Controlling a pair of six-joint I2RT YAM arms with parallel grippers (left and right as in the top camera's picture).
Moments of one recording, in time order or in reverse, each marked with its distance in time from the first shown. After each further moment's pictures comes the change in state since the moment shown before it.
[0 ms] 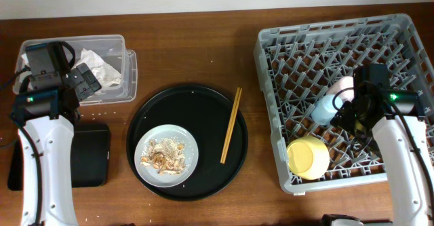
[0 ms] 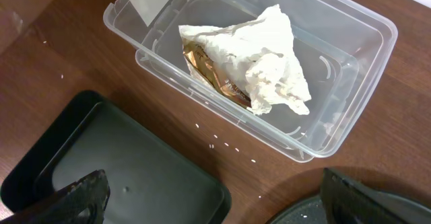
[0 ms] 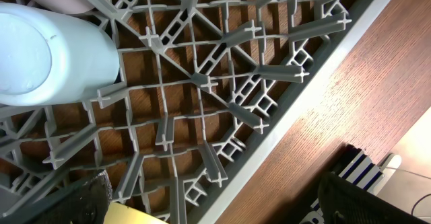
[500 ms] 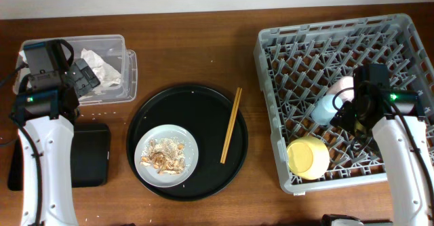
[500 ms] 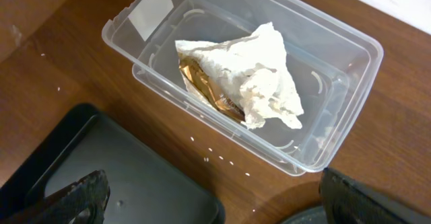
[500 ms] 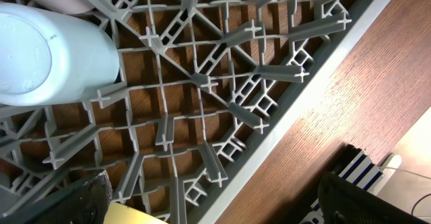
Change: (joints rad) left arm 0.000 0.000 0.000 0.050 0.004 0.000; right arm 0.000 0.000 0.000 0.000 0.000 0.000
